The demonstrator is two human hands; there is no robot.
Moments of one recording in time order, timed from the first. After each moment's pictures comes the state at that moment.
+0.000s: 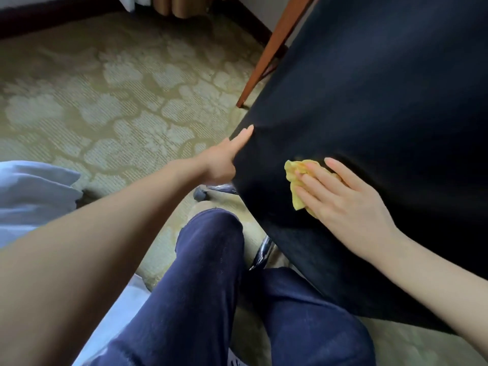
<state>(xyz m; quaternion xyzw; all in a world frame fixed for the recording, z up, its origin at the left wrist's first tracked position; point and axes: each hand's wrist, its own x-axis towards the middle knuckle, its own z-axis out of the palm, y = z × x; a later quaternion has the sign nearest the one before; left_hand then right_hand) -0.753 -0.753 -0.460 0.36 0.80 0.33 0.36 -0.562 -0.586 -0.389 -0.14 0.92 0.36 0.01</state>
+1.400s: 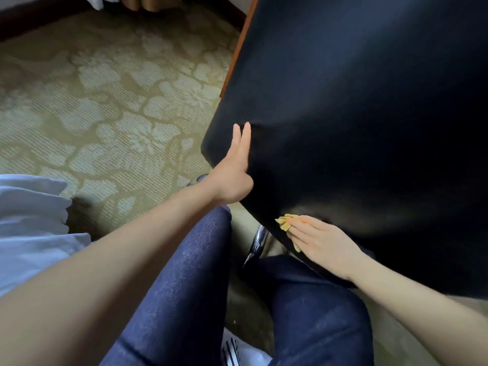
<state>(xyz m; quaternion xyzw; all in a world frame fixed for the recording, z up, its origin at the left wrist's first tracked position) -0.692 -0.733 -0.439 0.32 0.74 0.46 0.38 -0.483 -0.578 -0.469 -0.19 0.91 0.33 0.15</state>
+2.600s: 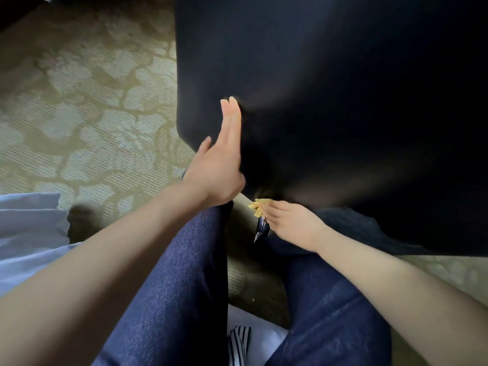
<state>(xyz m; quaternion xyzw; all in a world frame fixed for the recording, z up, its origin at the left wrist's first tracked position) -0.666 -0.716 -0.438 0.44 0.81 0.29 0.28 -0.481 -0.580 -0.550 -0.21 0.90 0.33 0.20</state>
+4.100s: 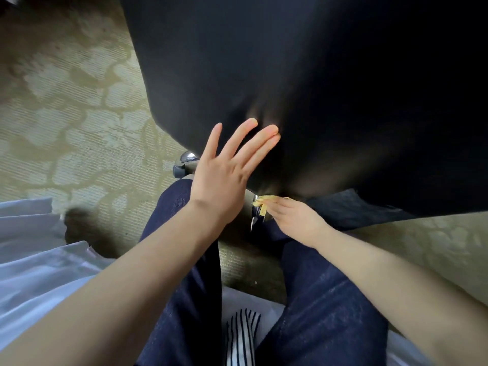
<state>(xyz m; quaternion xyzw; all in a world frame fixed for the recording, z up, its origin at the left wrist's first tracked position) -0.606 -0.712 -0.461 0.63 0.77 -0.04 -0.02 -0.425 -0.583 -0.575 -0.11 0.91 0.29 0.29</state>
